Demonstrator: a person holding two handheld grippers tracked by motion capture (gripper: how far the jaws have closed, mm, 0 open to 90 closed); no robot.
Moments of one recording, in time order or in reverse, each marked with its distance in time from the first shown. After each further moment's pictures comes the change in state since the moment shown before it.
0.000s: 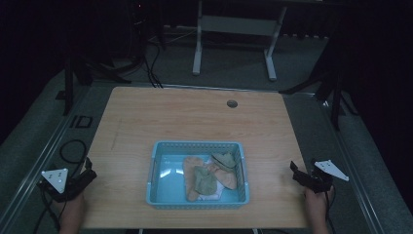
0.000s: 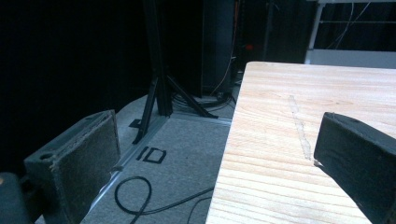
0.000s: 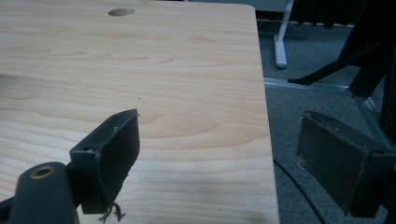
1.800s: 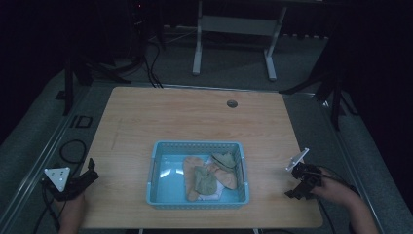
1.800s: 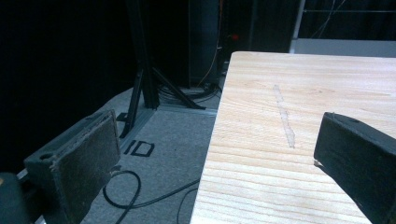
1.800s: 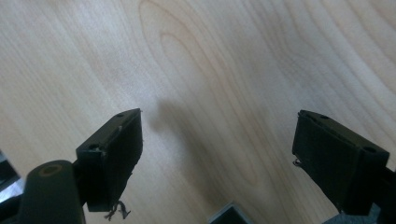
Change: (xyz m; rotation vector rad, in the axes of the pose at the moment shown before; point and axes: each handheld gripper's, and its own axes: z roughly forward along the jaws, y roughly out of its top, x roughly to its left) left arm -0.001 0.001 0.002 0.043 -0.063 0.012; right arm 0.037 0.055 0.010 0.904 0.541 -0.647
